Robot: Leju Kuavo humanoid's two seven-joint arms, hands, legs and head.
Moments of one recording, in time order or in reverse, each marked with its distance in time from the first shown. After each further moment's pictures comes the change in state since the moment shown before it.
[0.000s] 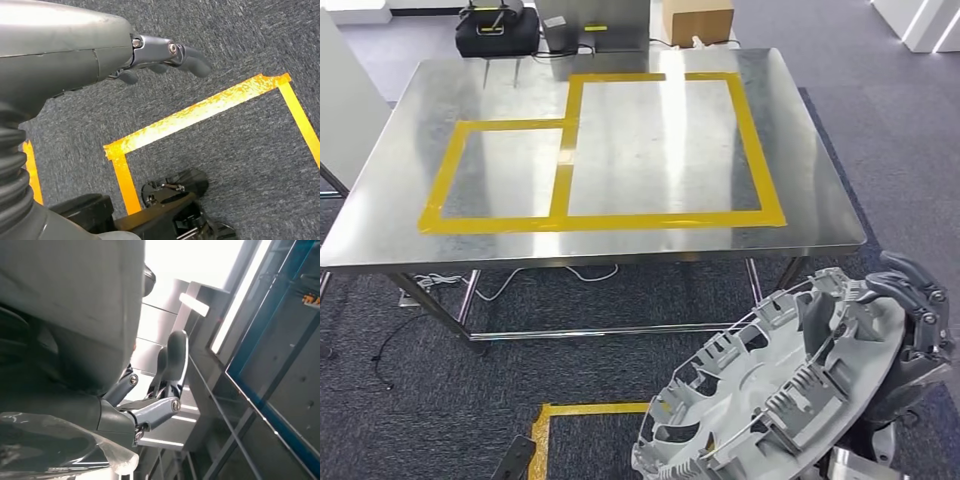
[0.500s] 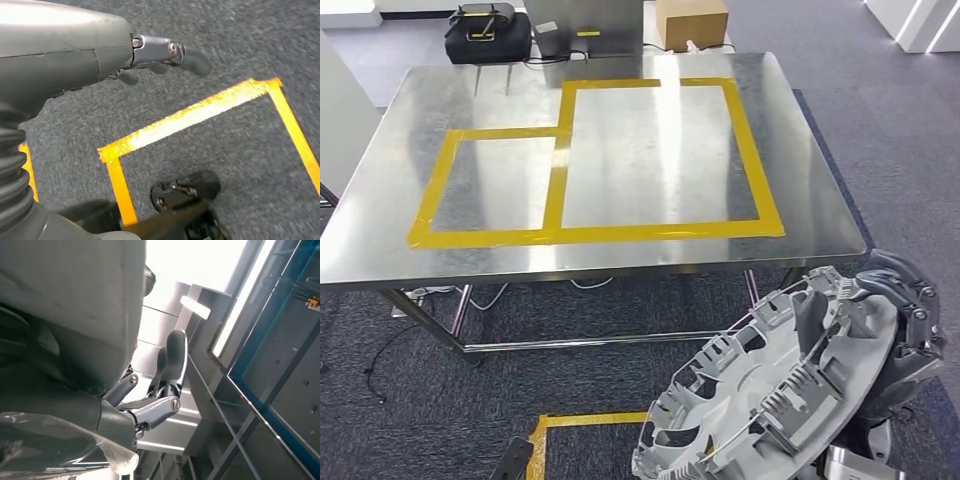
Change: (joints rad) left arm 0.004 0.004 0.017 0.000 -0.002 0.001 0.000; right arm 0.000 0.000 0.006 0.001 0.000 0.000 0.006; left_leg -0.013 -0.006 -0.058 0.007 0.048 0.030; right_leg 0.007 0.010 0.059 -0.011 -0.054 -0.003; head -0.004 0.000
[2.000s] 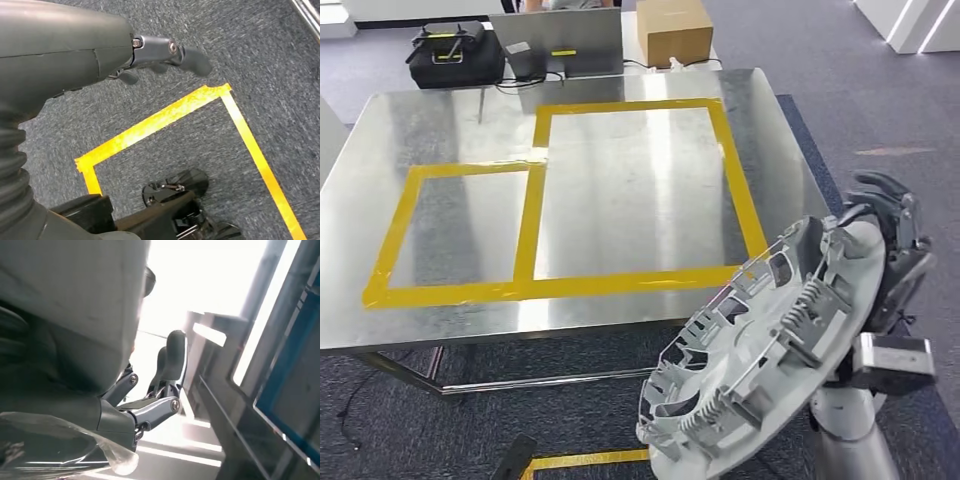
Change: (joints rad) left arm -0.018 -0.007 0.006 0.000 -0.062 -0.030 0.023; right arm -0.270 -0.171 0.005 0.095 -0.131 0.098 0.251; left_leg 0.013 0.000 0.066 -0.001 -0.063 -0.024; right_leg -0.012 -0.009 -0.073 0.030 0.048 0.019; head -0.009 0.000
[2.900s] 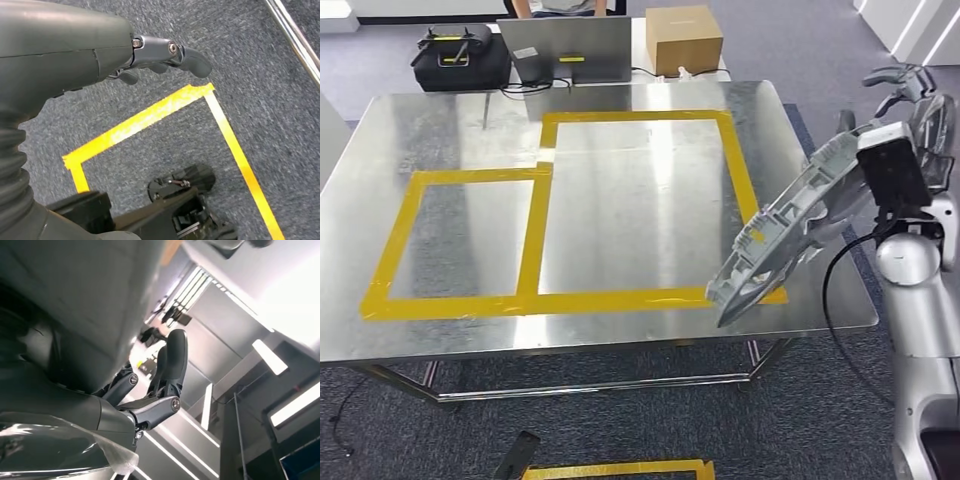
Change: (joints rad) left arm -0.008 -0.014 0.019 0.000 -0.020 -0.010 -0.017; right arm -0.503 -0.276 -0.128 0.559 0.125 0.254 0.176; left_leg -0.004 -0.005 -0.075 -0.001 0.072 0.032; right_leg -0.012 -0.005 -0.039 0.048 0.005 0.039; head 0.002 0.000
